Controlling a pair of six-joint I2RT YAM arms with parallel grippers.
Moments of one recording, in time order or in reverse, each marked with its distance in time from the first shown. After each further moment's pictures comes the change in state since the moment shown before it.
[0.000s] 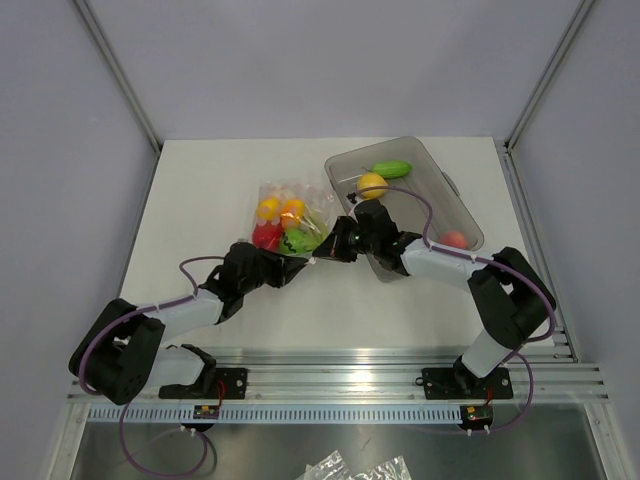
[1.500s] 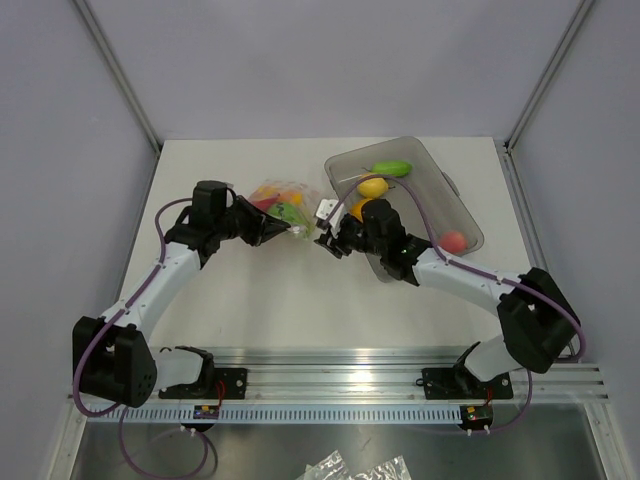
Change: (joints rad) left arm 0.263 -0.024 0.566 -0.741 0.317 0.440; right arm 0.058 -0.175 -0.028 0.099 0.025 -1.338
